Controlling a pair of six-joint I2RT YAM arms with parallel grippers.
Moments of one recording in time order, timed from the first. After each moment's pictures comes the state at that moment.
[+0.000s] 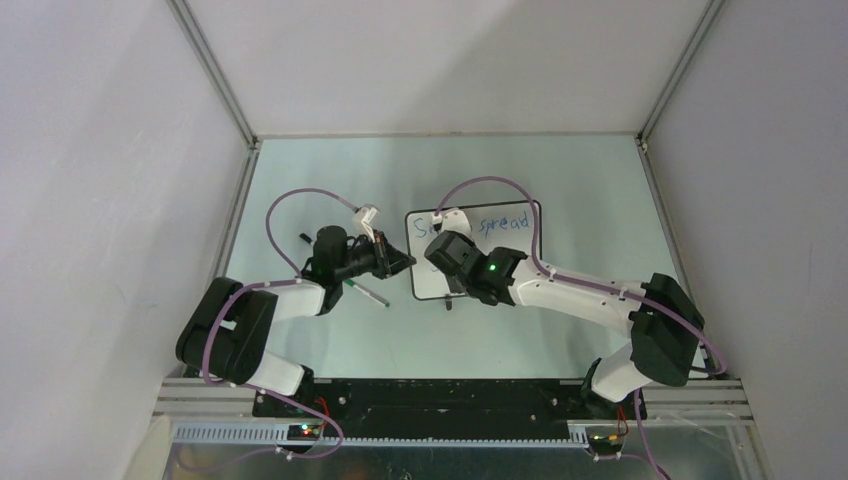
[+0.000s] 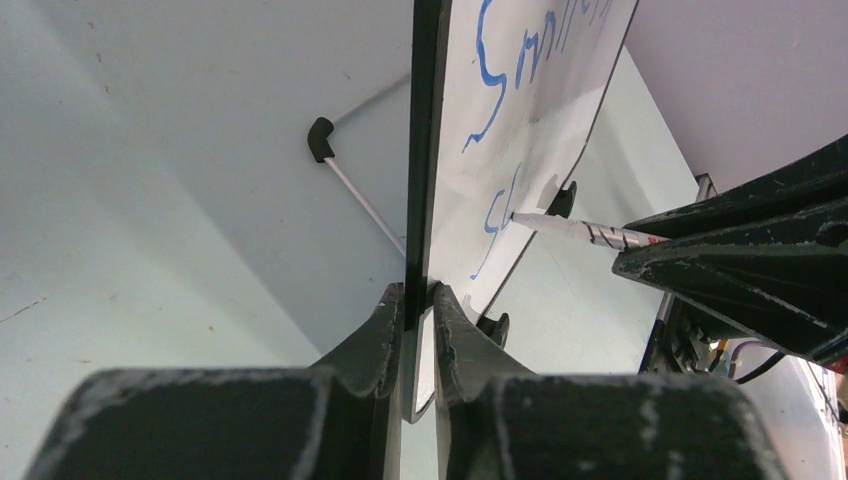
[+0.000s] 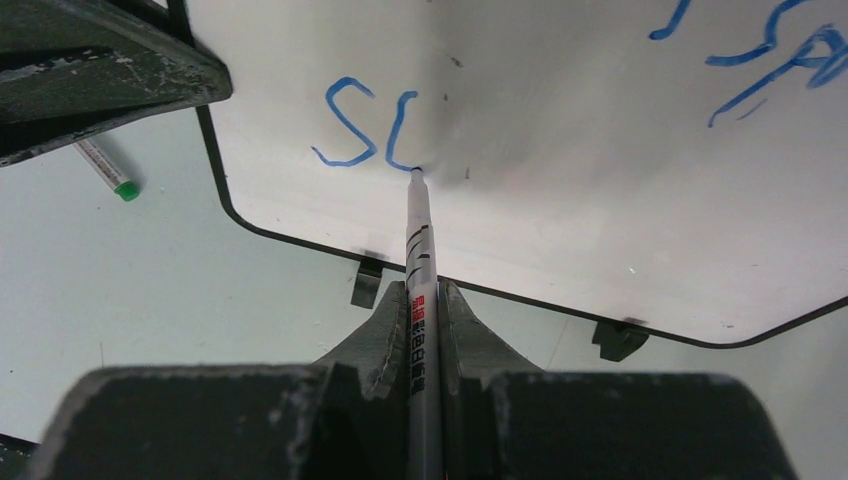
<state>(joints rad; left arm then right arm) -0.34 1.46 0.44 0.69 0.63 -0.50 1.03 1.54 1.15 -0.54 0.49 0.48</state>
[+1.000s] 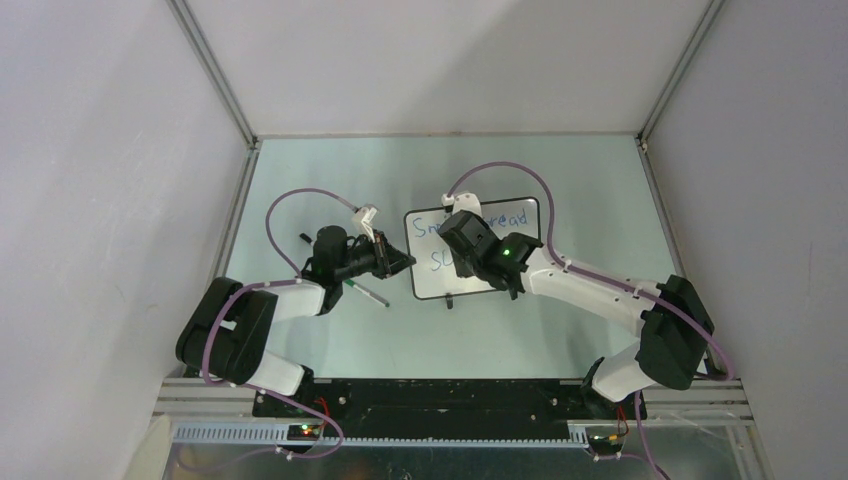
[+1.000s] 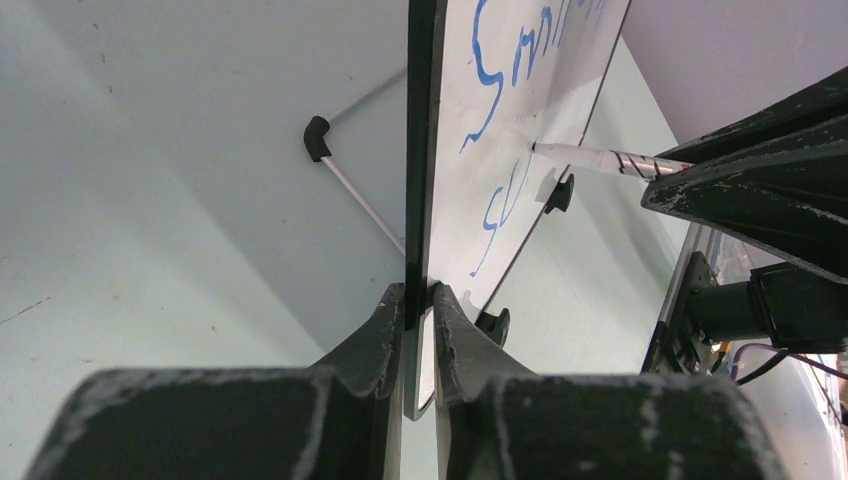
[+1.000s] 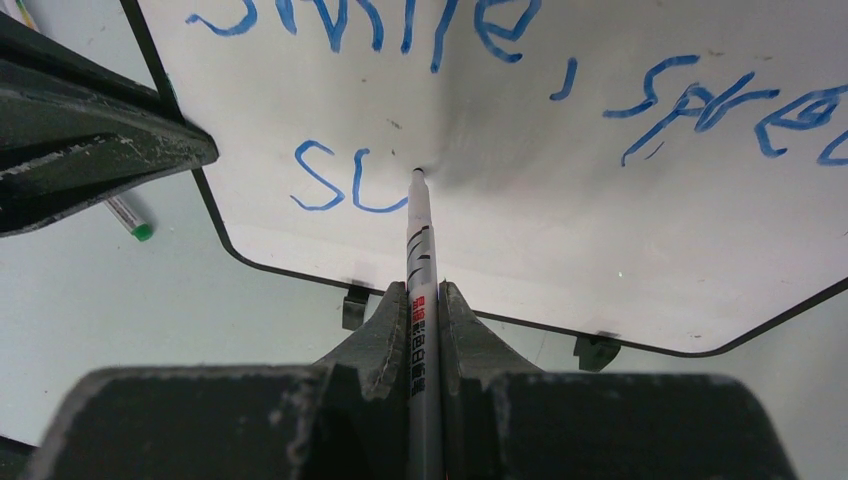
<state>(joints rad) -0.34 1.46 0.44 0.69 0.63 -0.50 0.94 1.50 1.17 -0.54 0.42 0.43</state>
